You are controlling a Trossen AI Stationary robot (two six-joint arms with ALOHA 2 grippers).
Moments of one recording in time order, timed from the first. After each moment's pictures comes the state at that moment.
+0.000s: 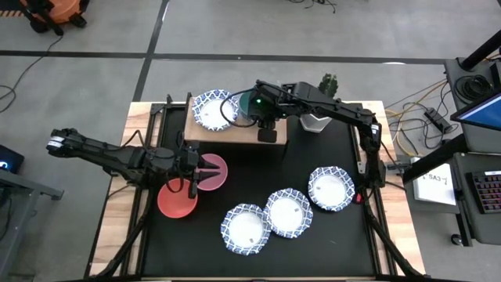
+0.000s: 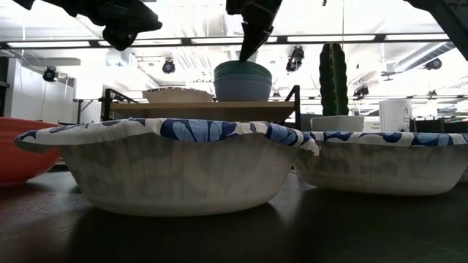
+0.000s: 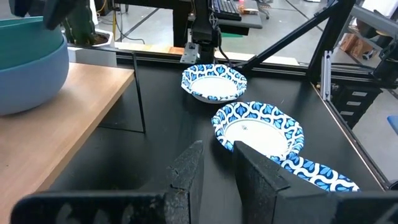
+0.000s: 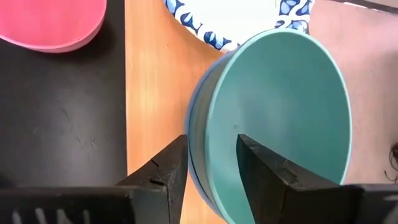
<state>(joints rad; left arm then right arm) -0.21 0.86 0.62 -0.07 -0.25 -0.16 -0.27 1.98 2.23 -1.24 0.16 -0.31</state>
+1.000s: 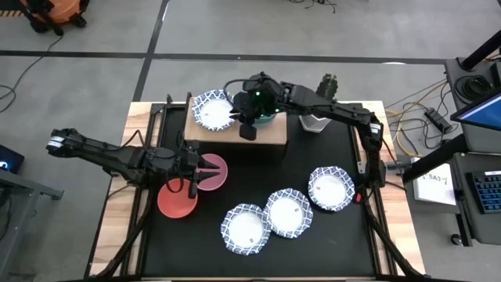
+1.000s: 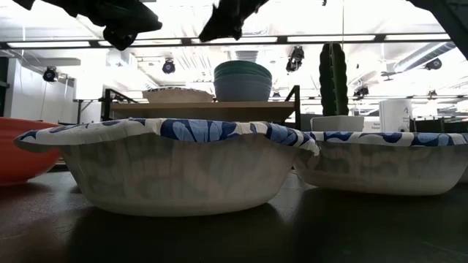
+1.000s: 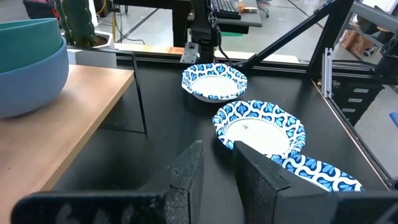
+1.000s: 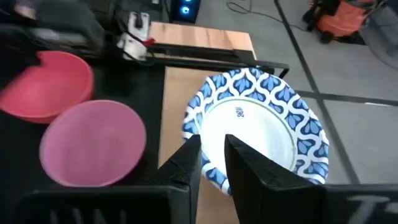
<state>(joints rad) -0.21 0.86 0.62 -0.07 -0.25 -0.15 -0.29 1.96 2.10 -0.69 -0.10 -0.28</state>
